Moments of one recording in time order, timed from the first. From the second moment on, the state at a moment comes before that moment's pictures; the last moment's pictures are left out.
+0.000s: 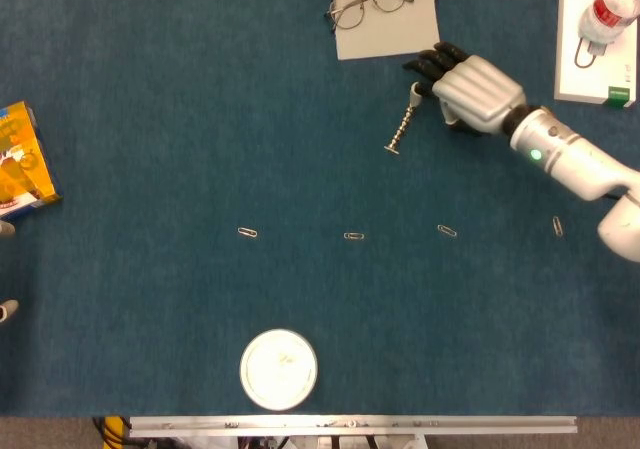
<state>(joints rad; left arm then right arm) -0.15 -1.06 0.07 -1.72 1.25 1.20 0.29 0.96 -1.82 -0.14 -0.48 -1.69 0.84 0.64</state>
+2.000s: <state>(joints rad) -0.13 -1.06 0.07 -1.73 1.25 1.21 0.29 0.91 -1.70 -0.11 -0.71 -1.65 0.88 0.53</state>
